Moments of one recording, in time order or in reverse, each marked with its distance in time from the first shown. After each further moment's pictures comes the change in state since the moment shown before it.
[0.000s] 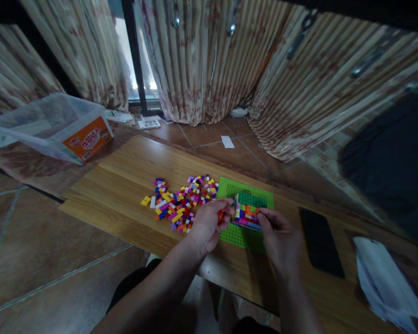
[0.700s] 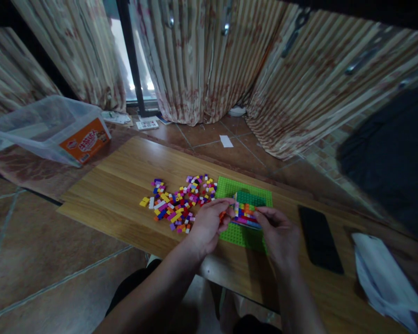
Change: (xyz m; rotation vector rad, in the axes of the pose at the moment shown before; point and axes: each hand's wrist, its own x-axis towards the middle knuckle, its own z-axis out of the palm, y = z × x) left_hand -0.002 -0.002 -0.001 0.070 -0.107 0.054; right_hand 0.004 -0.003 0.004 0.134 0.007 0.079
